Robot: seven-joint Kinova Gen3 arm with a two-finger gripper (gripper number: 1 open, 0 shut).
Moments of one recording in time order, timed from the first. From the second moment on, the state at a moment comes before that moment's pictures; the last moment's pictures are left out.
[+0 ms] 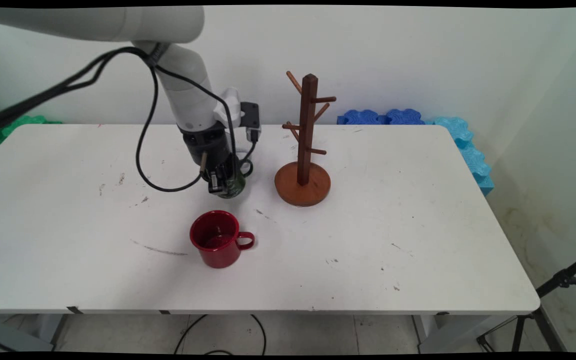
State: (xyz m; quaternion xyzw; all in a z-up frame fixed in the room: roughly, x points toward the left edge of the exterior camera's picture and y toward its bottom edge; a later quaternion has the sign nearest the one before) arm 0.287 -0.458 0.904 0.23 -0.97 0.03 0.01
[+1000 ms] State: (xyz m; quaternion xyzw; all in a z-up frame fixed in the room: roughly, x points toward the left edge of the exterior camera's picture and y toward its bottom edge) arm 0.274 -0.473 0.872 0.23 -0.97 0.00 0.01
